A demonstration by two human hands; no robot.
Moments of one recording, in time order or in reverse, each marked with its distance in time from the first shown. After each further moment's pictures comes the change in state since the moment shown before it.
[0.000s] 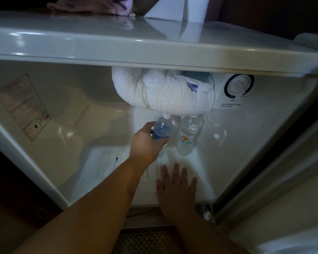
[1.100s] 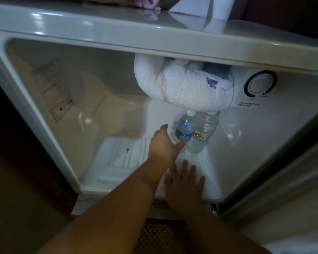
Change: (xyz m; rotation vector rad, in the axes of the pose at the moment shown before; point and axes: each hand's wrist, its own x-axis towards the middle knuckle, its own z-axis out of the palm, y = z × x) left_hand -0.028 0.007 0.016 0.081 -0.025 -0.135; right_hand -0.003 -0.001 -0.021 -0.016 -0.232 -0.002
